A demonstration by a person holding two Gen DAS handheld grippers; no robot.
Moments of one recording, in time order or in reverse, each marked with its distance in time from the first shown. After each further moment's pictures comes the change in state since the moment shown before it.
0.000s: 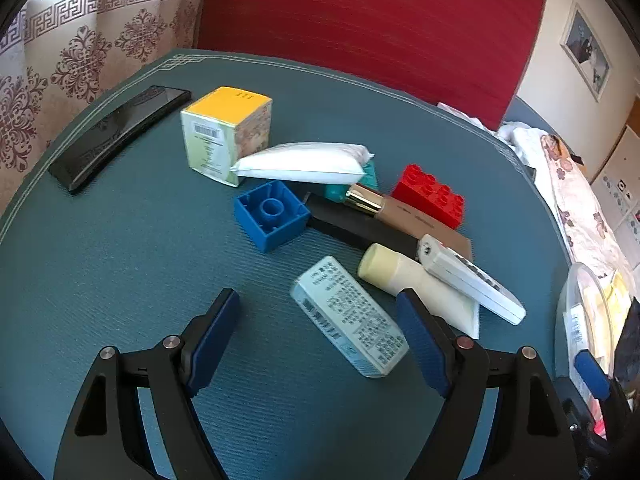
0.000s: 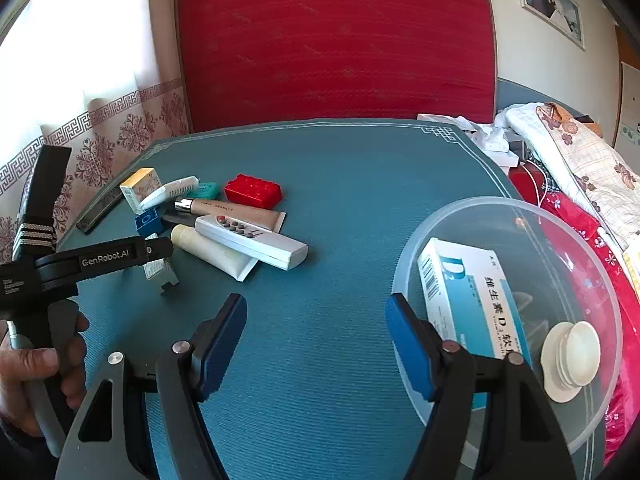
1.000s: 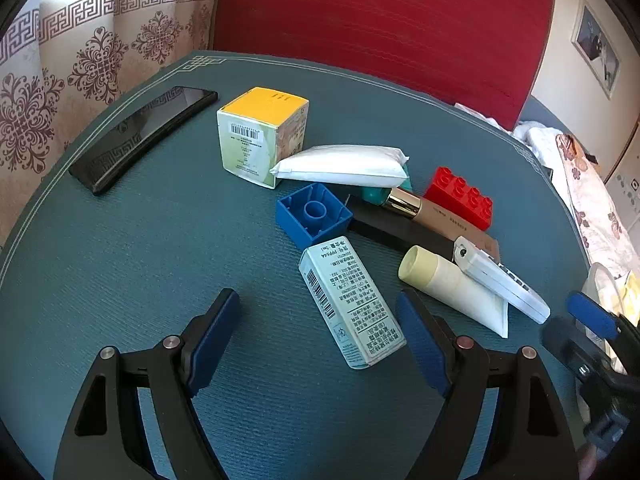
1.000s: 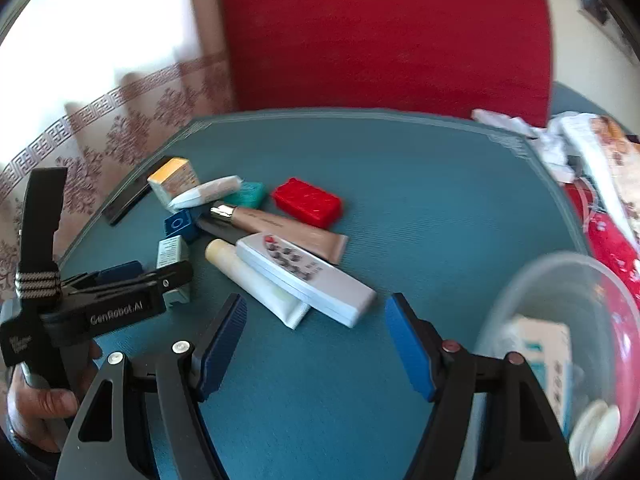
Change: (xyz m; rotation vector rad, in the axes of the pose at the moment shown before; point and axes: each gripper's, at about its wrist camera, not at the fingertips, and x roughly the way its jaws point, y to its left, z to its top) left arm 0.006 0.014 0.002 -0.003 -0.009 0.076; right arm 0.053 0.030 0.050 -0.115 0.118 0.177
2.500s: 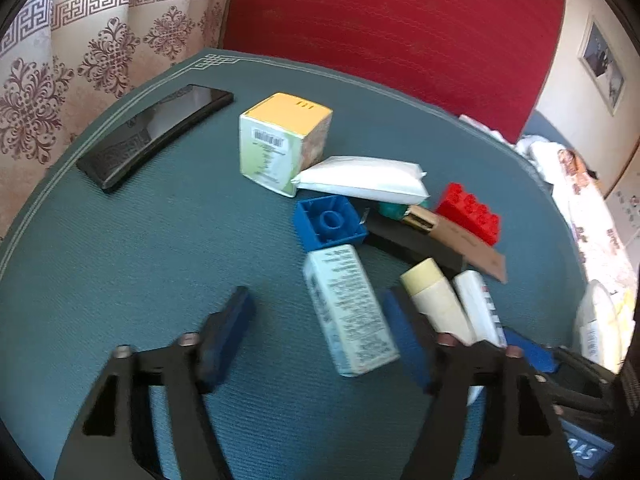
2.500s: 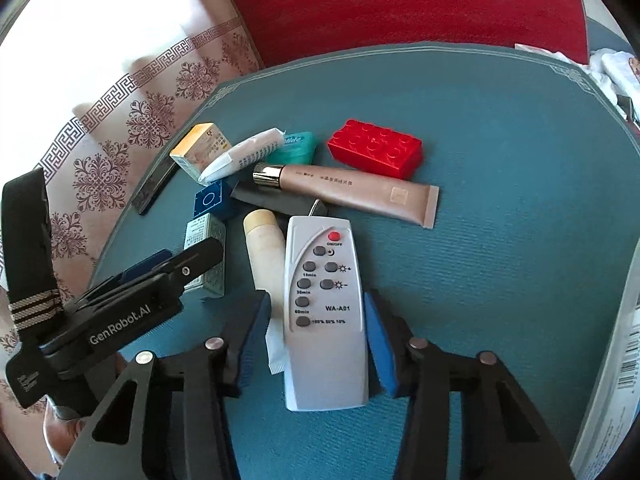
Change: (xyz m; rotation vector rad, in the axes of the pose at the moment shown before) left arm -0.001 0.018 0.004 -0.048 -0.016 -0.030; right arm 0.042 0.029 -0.007 0.119 0.134 0.191
